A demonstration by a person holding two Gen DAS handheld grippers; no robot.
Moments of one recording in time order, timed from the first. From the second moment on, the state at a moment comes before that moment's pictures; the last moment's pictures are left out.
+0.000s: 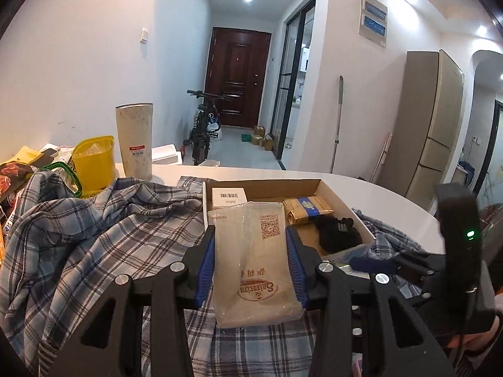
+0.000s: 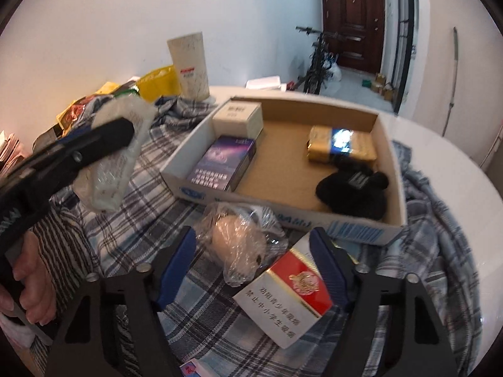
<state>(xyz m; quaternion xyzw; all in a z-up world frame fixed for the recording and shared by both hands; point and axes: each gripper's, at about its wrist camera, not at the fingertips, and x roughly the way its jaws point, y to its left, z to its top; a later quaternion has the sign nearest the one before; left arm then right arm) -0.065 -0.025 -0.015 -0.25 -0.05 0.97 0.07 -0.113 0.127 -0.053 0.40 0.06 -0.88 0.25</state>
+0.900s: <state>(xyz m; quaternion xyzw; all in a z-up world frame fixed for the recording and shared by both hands) -0.055 -0.019 0.087 -0.15 -0.02 0.99 0.06 -0.079 0.167 0.087 0.19 0.03 -0.96 0.18</state>
